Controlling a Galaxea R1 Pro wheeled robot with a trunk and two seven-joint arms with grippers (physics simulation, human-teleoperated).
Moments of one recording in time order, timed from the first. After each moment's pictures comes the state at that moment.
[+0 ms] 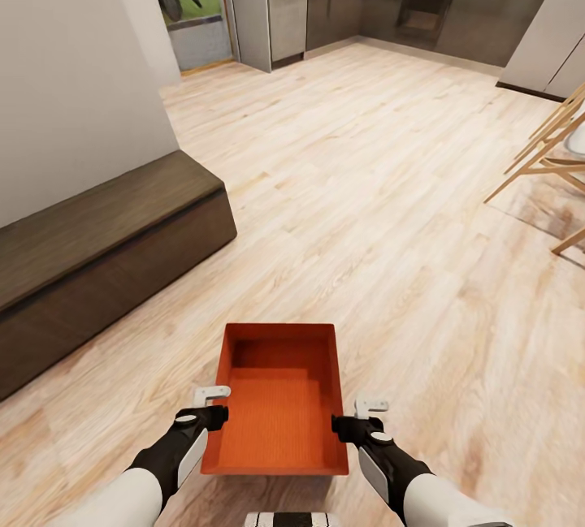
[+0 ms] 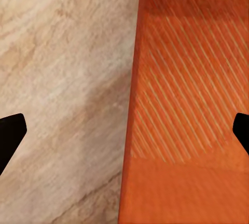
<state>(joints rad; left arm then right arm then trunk) -0.63 -0.06 -0.02 -0.36 0.07 0.16 0.19 -0.65 0.13 0.05 -0.20 -0.08 -0.03 -0.10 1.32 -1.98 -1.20</state>
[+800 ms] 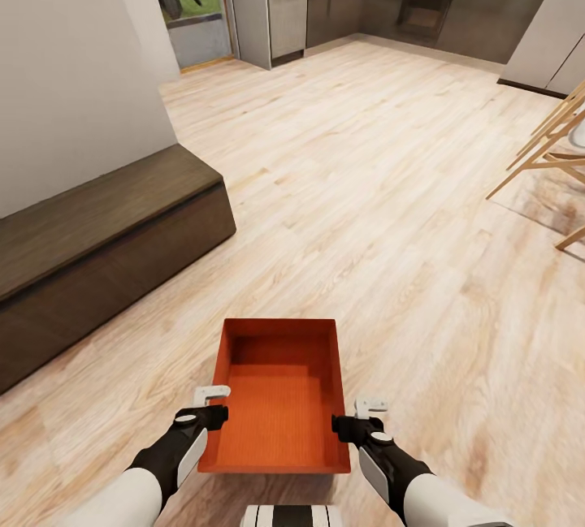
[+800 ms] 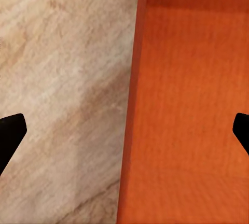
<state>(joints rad) -0.63 -0.06 -0.02 -0.36 0.07 0.16 0.19 -0.65 0.13 0.05 -0.20 -0.08 -0.03 -0.10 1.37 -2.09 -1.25</state>
